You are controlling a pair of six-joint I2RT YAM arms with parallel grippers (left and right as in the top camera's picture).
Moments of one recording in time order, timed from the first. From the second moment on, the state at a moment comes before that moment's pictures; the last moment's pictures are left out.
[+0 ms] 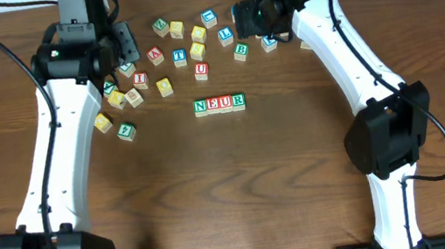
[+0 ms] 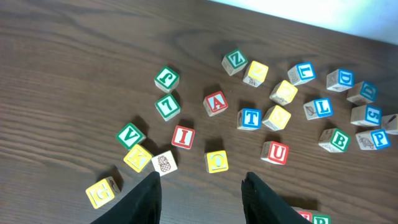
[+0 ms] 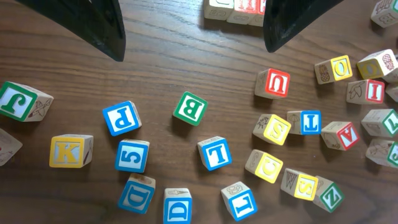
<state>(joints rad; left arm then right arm) -0.12 1.70 1.68 -0.87 -0.06 -0.30 0.36 2.21 2.18 -1.01 -0.06 0.33</state>
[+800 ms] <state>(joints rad) -0.12 1.71 1.68 -0.87 -0.06 -0.30 0.36 2.21 2.18 -1.01 0.02 0.35</state>
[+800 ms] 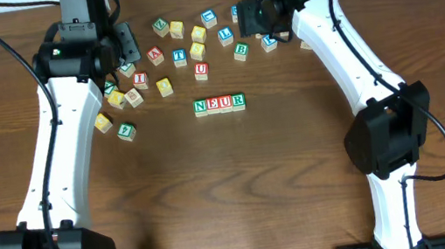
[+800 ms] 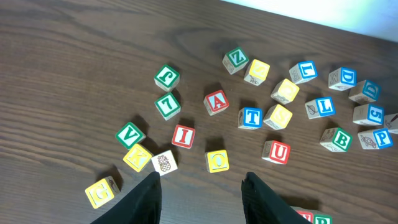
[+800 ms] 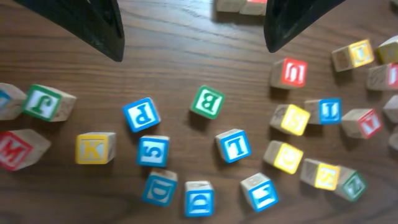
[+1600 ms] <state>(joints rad) -0.12 1.71 1.68 -0.91 -0.06 -0.30 0.27 2.21 2.16 -1.02 0.03 0.32</state>
